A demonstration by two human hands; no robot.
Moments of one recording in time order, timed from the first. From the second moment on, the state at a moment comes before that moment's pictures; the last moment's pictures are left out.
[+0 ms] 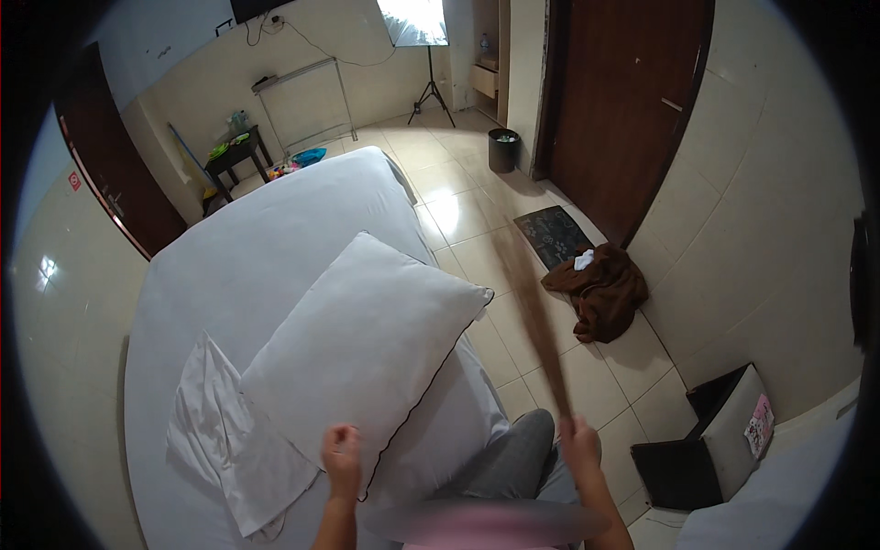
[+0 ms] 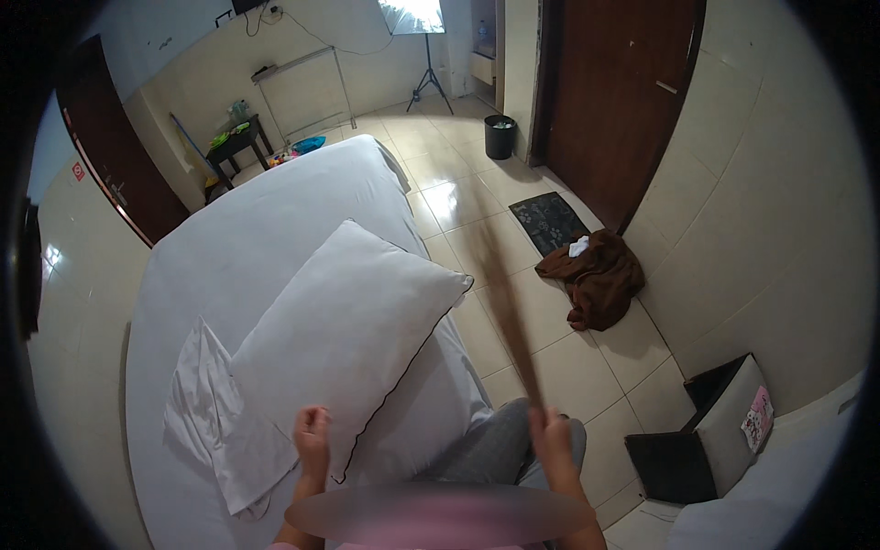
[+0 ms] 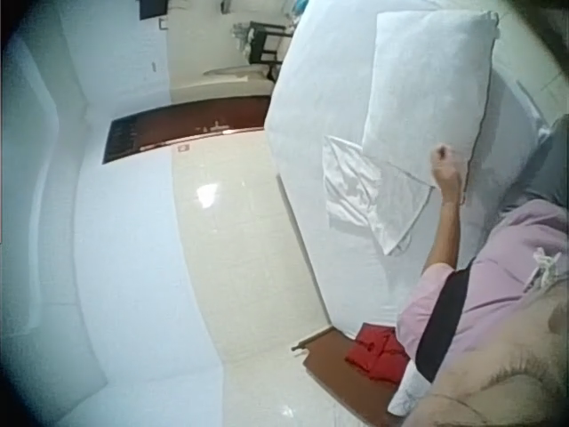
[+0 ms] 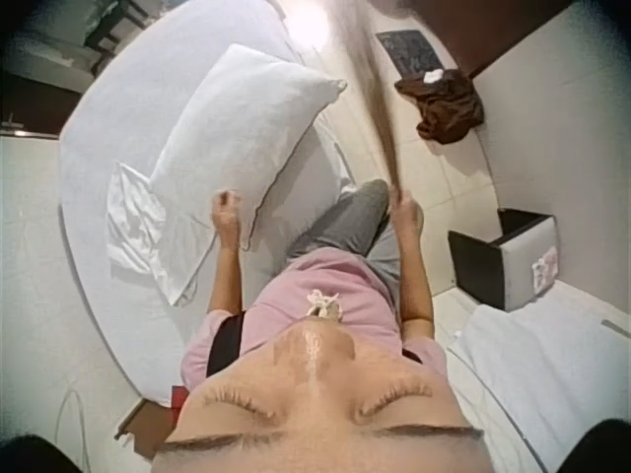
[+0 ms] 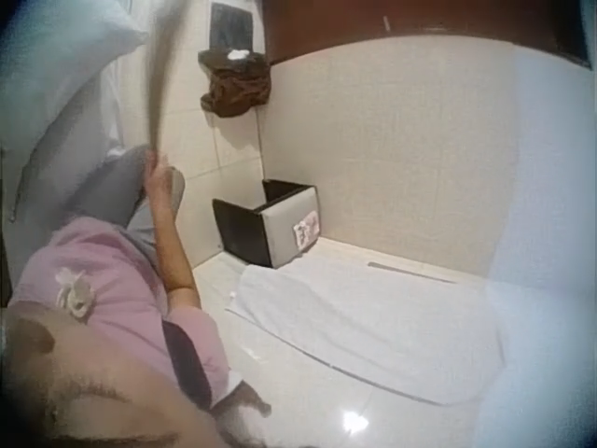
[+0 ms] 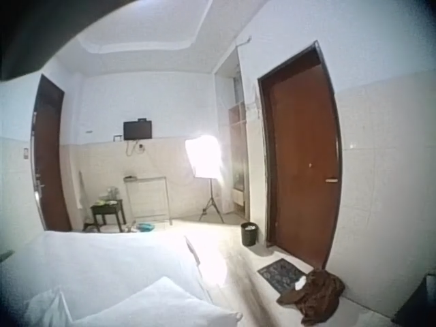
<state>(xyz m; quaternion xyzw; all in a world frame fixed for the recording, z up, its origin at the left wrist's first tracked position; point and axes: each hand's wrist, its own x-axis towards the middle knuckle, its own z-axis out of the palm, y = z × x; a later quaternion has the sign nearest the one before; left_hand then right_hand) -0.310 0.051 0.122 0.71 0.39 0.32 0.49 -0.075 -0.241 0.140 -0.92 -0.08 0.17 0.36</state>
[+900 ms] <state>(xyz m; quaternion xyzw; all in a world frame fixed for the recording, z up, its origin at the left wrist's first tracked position) -0.355 0.062 0.091 0.22 0.42 0.26 0.84 -0.070 -0.348 0.031 -0.92 -0.01 0.18 0.36</state>
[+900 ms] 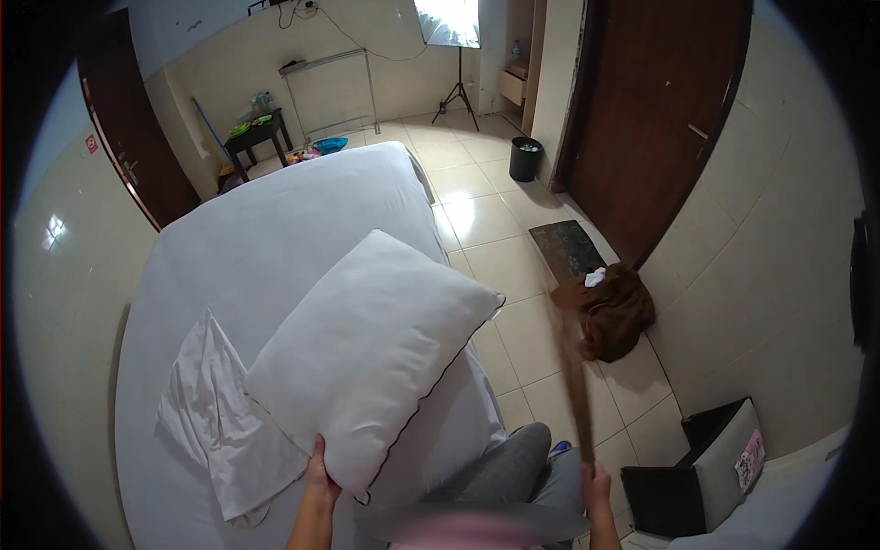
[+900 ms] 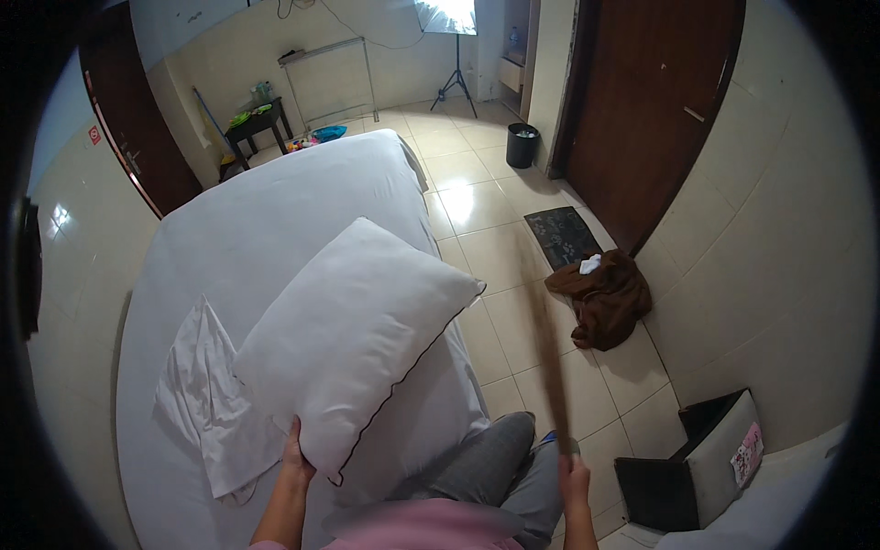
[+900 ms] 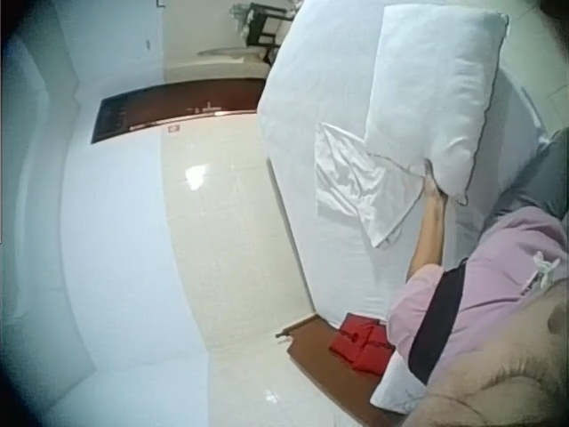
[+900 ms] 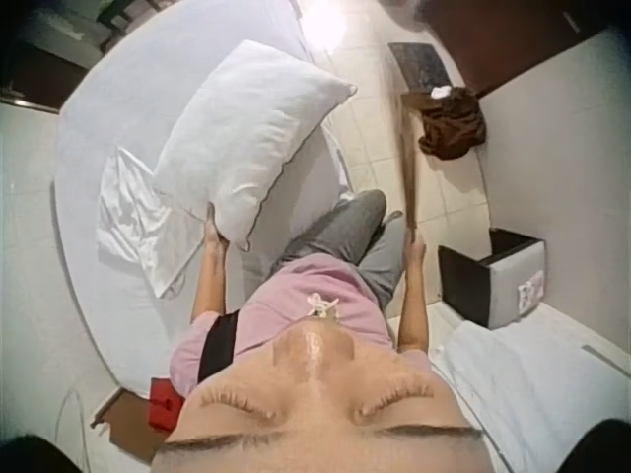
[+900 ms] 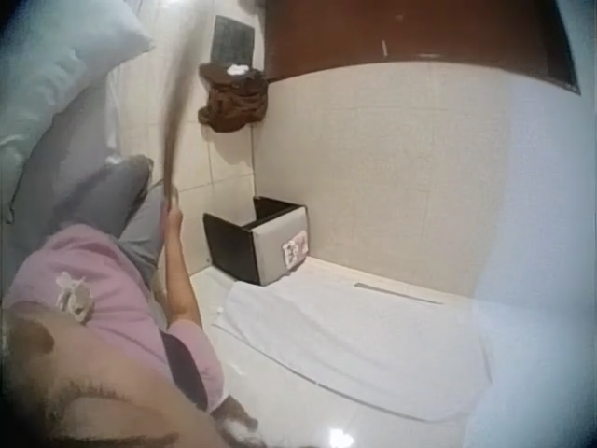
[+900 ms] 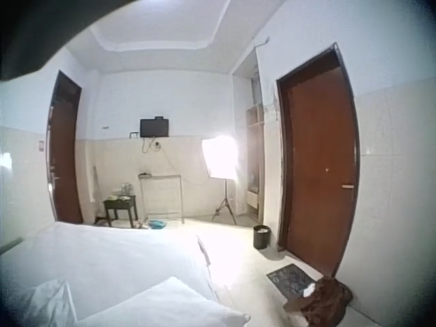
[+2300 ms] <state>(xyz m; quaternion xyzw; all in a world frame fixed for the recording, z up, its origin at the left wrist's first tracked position) -0.422 0.281 0.439 0.50 0.14 0.85 0.07 -0.229 -0.008 0.112 -0.52 -0.36 0.62 0.47</state>
